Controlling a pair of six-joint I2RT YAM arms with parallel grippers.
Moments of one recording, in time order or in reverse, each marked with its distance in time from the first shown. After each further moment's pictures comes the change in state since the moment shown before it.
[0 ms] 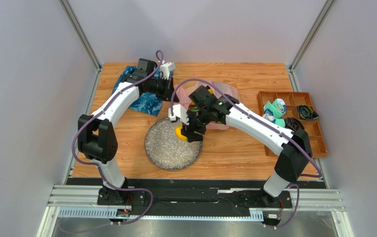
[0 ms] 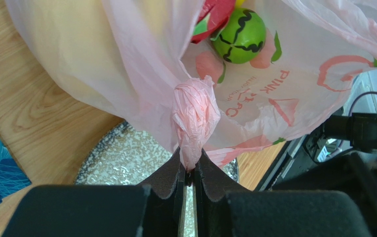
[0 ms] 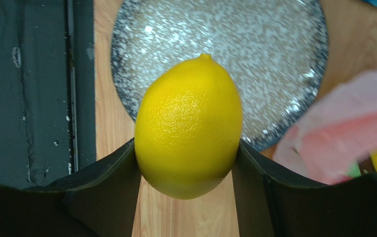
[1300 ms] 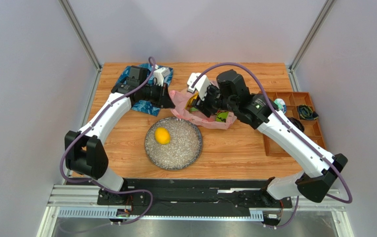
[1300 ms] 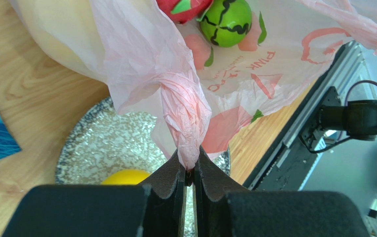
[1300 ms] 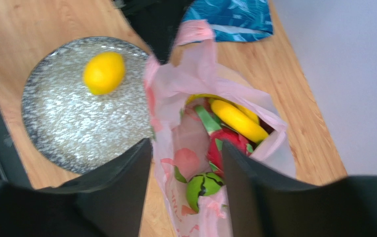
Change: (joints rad) left arm 0.011 -0.200 -0.165 0.019 -0.022 -0.008; right arm -0.014 -0.245 0.053 0.185 0.316 0.217
